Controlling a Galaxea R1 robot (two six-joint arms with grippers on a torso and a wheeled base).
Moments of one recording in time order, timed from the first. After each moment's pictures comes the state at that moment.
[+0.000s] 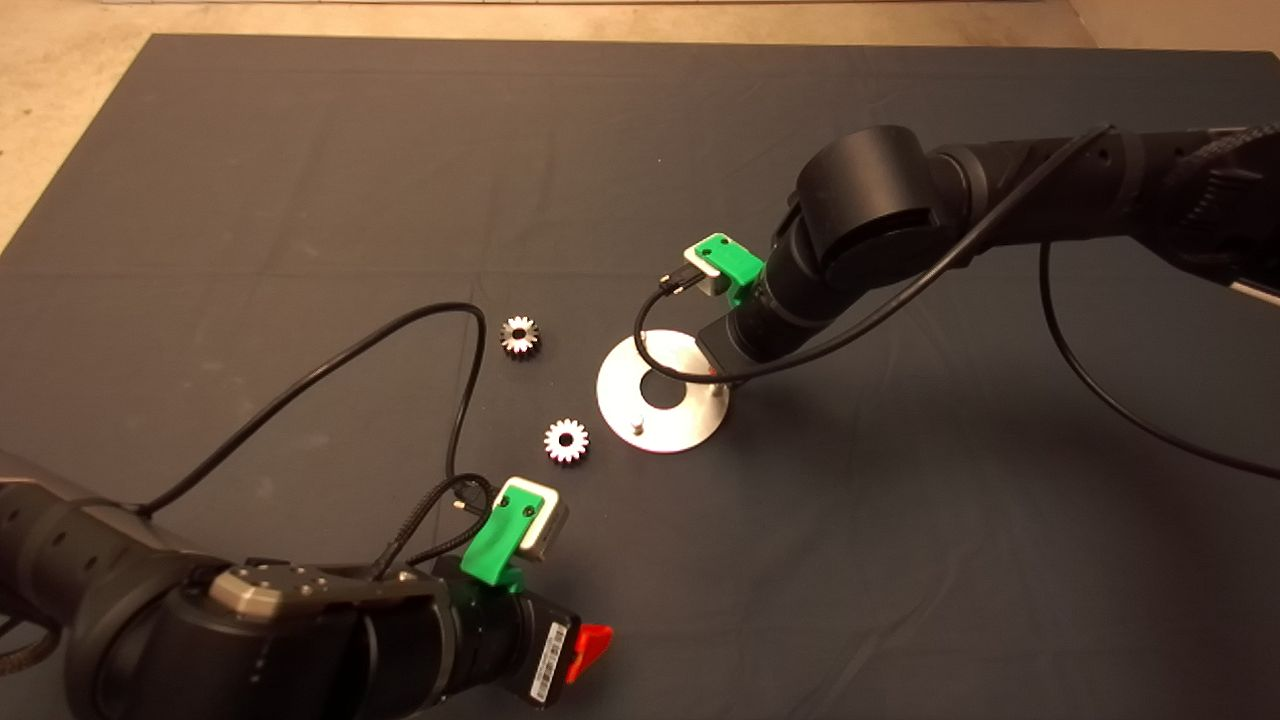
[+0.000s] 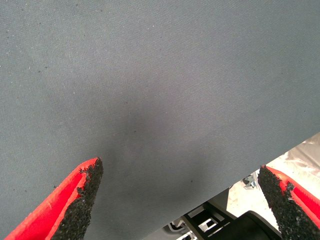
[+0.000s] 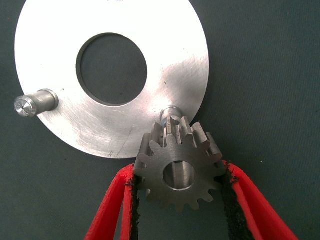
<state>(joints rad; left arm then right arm) 0.00 2.39 -0.34 0.97 1.53 -1.56 0.37 2.75 -1.08 -0.42 -1.52 1.12</state>
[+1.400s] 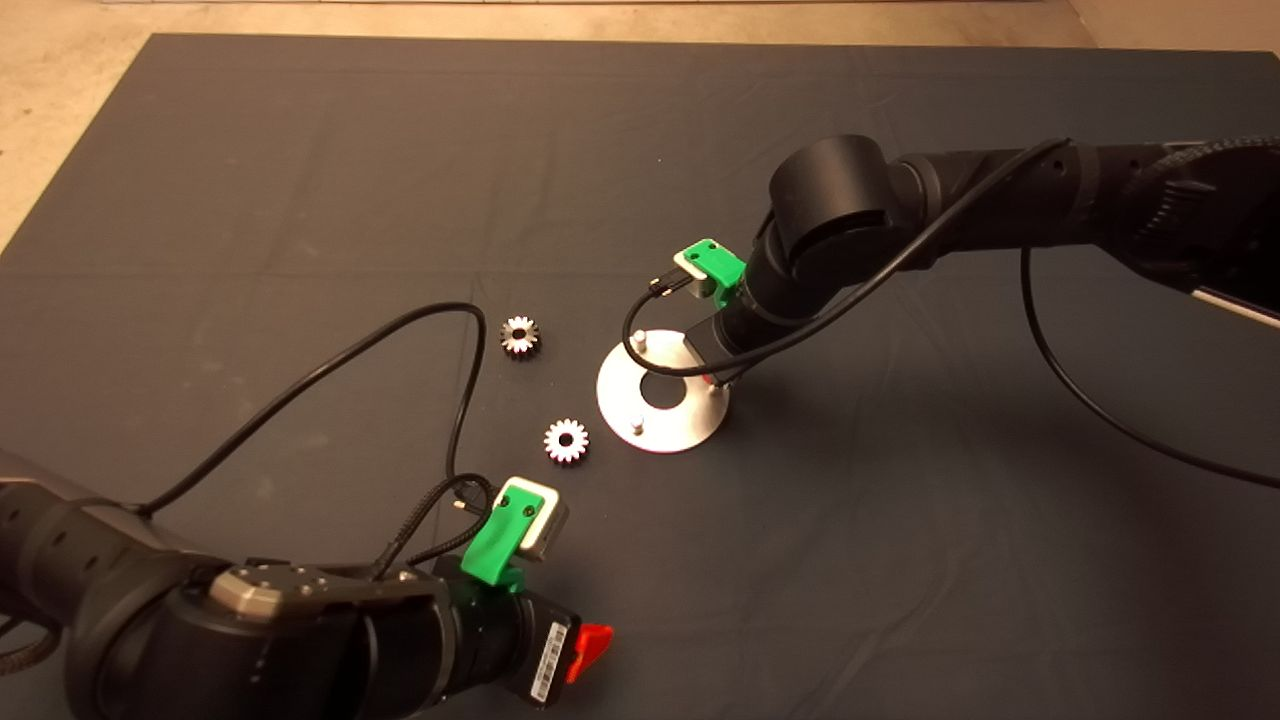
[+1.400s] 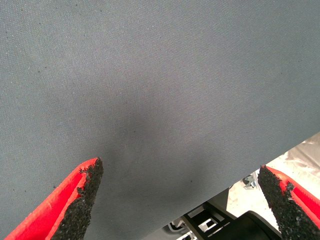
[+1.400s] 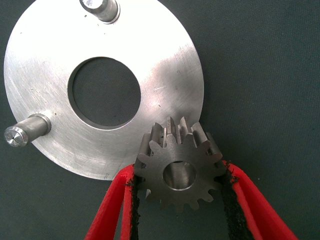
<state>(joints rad) 0.00 2.39 -0.34 0.97 1.53 -1.56 0.37 2.79 -1.16 -0.42 -1.52 1.10</state>
